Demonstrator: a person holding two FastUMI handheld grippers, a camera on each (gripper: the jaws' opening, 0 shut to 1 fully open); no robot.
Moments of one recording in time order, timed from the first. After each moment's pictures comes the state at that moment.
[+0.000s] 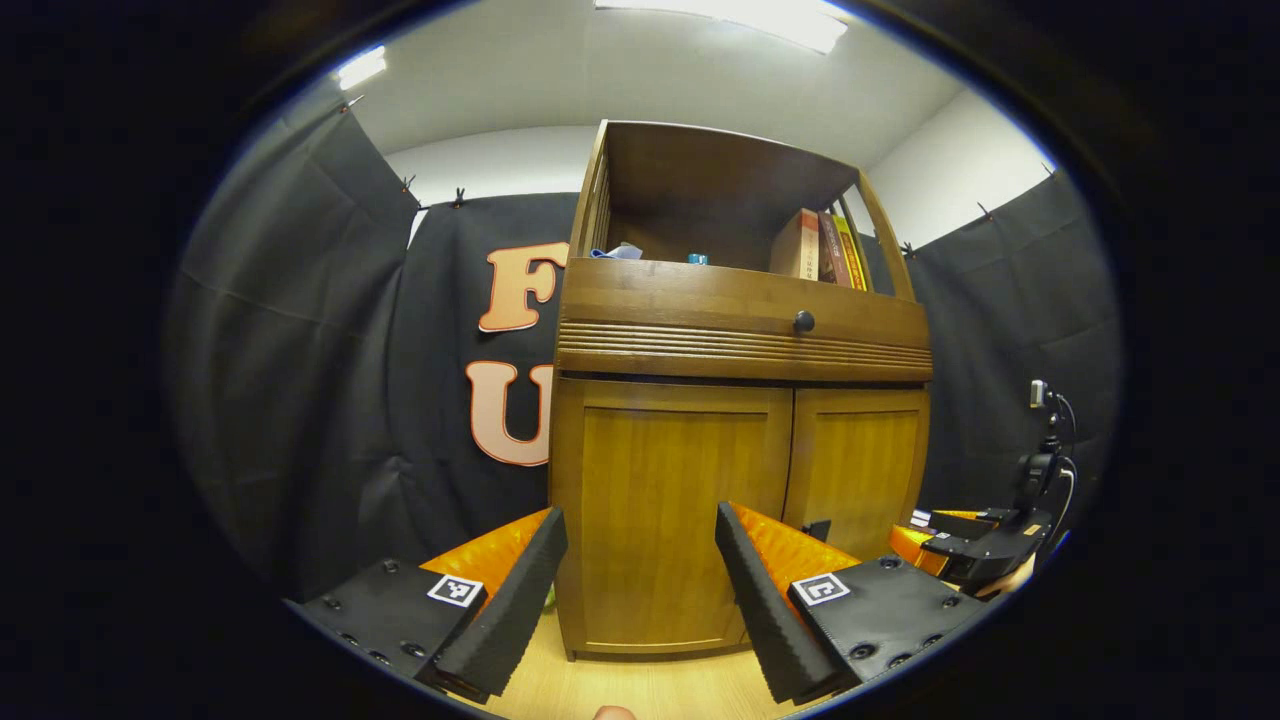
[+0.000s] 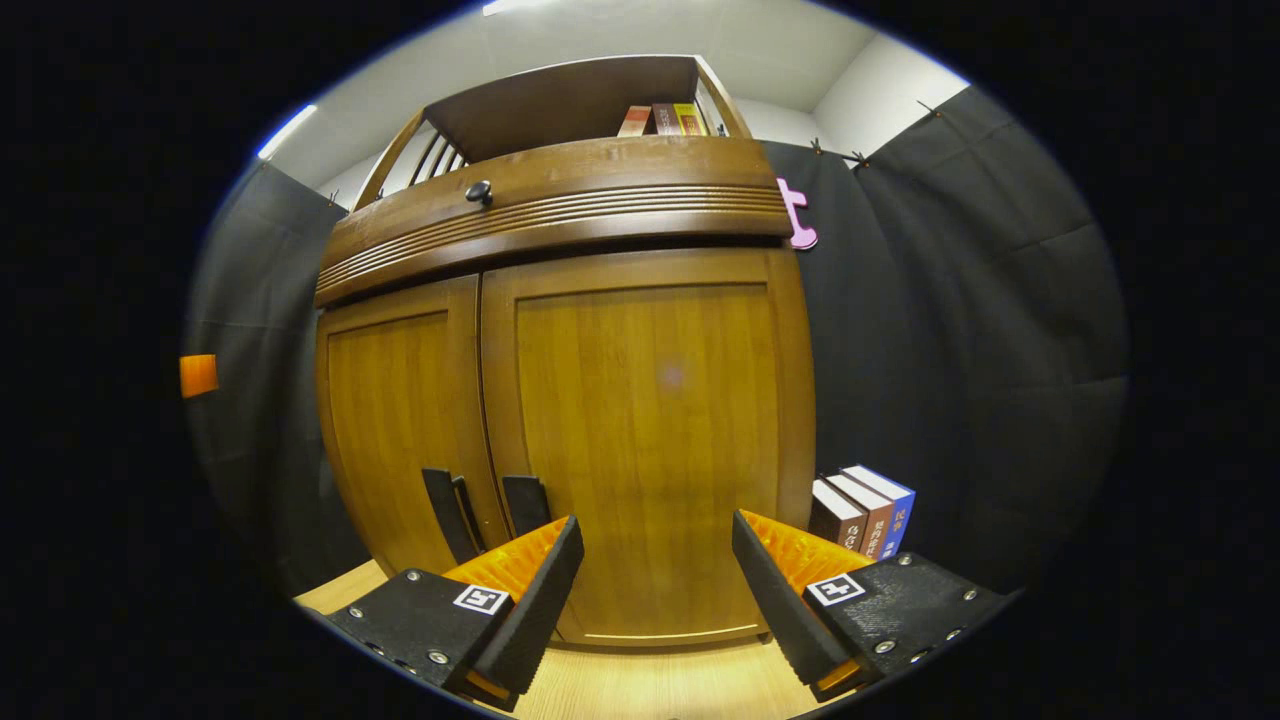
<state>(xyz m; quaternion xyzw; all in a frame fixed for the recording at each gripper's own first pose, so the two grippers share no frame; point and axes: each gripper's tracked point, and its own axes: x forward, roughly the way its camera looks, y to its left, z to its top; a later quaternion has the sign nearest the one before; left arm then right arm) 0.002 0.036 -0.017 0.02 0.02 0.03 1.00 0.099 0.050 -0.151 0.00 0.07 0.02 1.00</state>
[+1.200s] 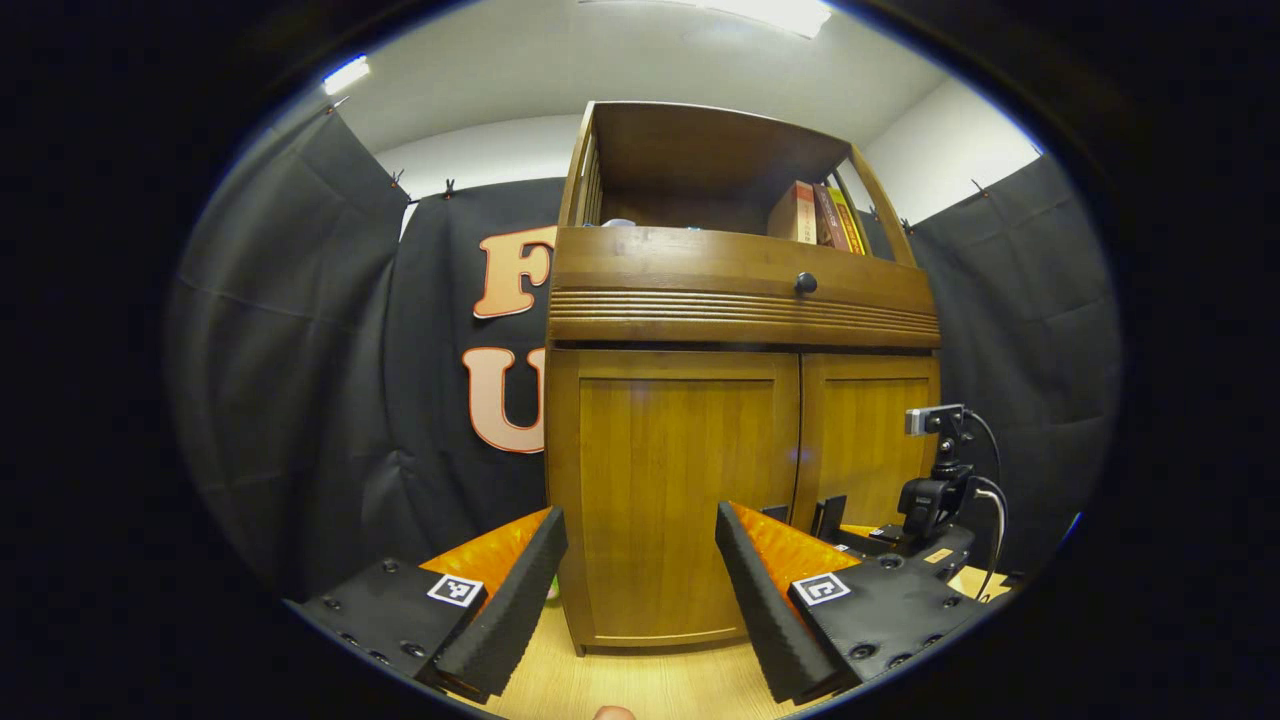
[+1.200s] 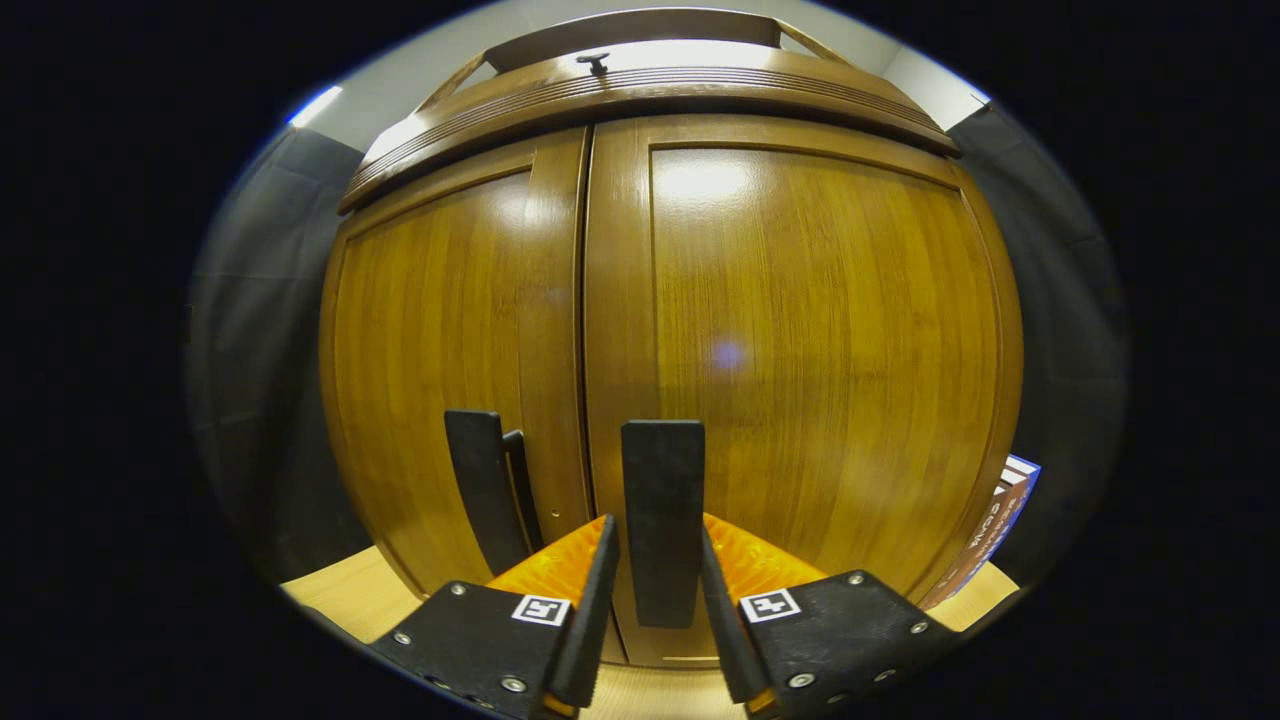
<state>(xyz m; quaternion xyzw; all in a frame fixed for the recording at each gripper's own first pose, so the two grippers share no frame) 0.017 0.034 -0.049 0.03 0.04 0.03 1.00 0.183 0.151 -0.231 -0.03 0.11 0.07 0.99</state>
